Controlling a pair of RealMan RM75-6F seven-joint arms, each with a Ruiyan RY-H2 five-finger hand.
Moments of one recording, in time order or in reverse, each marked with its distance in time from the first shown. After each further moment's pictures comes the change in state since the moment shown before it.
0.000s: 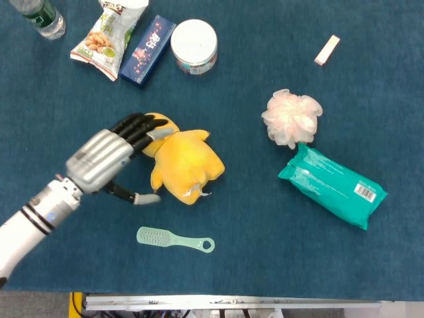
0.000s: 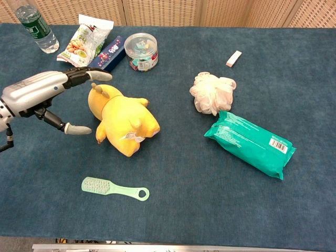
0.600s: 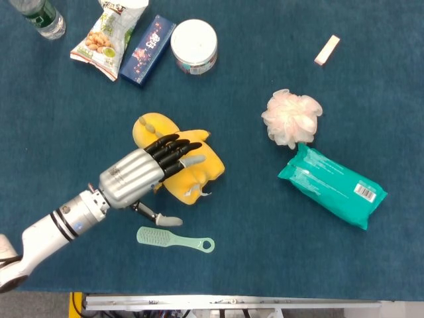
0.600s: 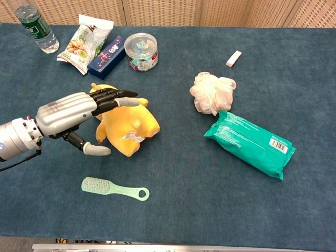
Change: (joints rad) left arm -0.042 -0.189 0.077 0.213 0.126 0.096 0.015; right arm -0.007 -0.002 0.000 0.005 0.014 -0.006 0.005
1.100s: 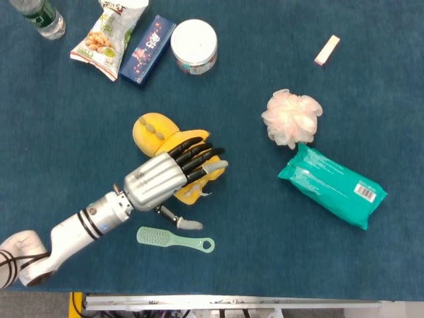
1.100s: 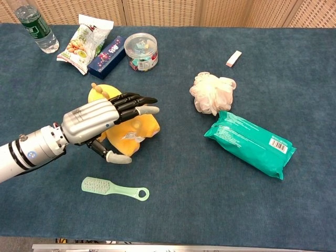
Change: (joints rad) left arm -0.024 -0.189 -0.002 0.180 0.009 0.059 0.057; right arm -0.004 -0.001 0.000 0.000 0.009 -0.003 -0.006
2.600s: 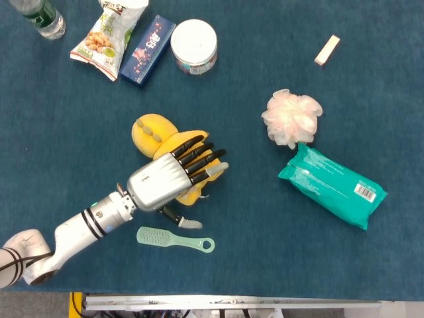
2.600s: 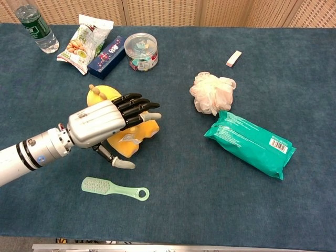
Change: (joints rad) left arm -0.024 -0.028 0.049 0.038 -0.042 0.018 0.278; right arm -0.005 -0.010 0.000 0.023 0.005 -0.016 0.024
